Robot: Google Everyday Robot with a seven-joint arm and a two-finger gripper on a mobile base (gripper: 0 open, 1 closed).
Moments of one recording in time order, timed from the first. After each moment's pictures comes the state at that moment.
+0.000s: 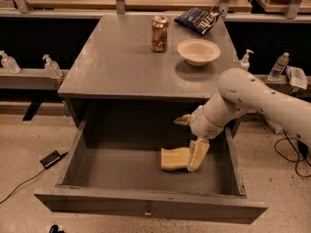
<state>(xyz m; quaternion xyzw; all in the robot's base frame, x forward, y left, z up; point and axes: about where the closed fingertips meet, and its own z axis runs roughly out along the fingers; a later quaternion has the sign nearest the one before) 0.534 -0.099 0.666 -0.73 0.62 0.19 0.19</state>
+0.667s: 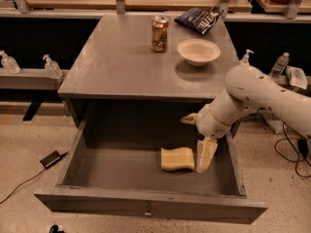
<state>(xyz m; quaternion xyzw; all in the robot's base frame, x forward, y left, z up) 0.527 -0.117 0.679 -0.73 0.63 0.19 0.18</state>
